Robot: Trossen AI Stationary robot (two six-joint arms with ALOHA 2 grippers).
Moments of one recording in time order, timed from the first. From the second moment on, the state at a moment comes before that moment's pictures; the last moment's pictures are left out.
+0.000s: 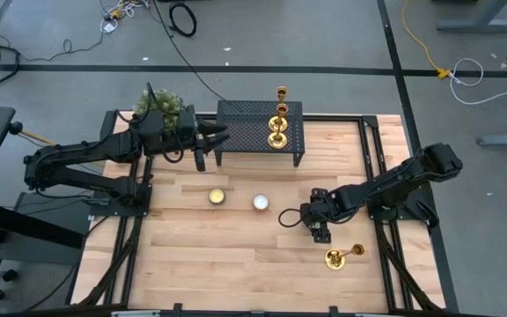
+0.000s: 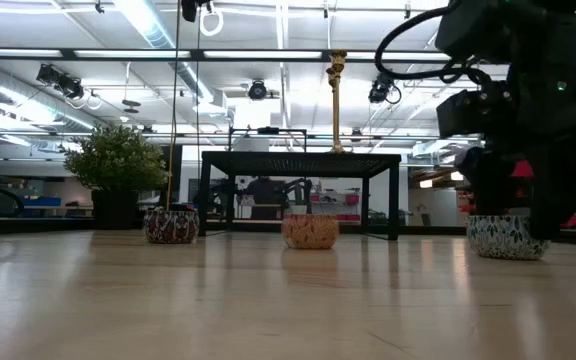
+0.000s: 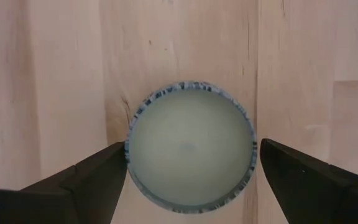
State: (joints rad) left arm 0.19 1.01 0.98 0.01 -0.09 -0.09; right arm 0.29 1.50 0.73 -0.54 0.06 0.30
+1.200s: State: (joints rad) left arm 0.19 1.01 0.98 0.01 -0.09 -0.09; right arm 0.29 1.50 0.70 -0.45 0.04 0.31
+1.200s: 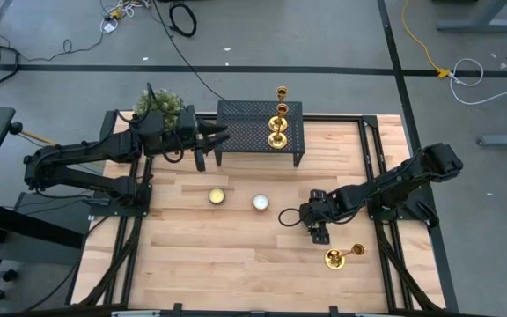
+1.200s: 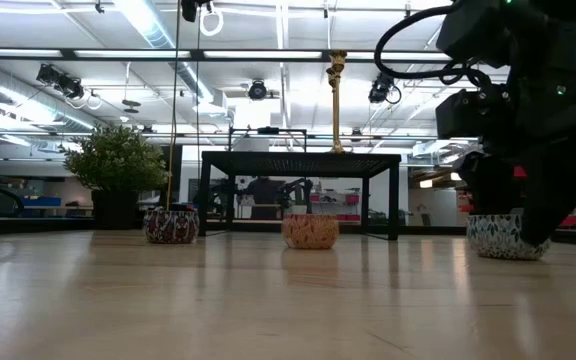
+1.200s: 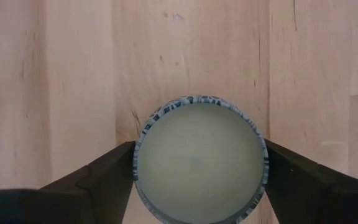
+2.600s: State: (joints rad) left arm 0.19 1.01 0.98 0.00 -0.09 -0.09; right arm 0.12 1.58 0.97 -0.25 0.05 -0.03
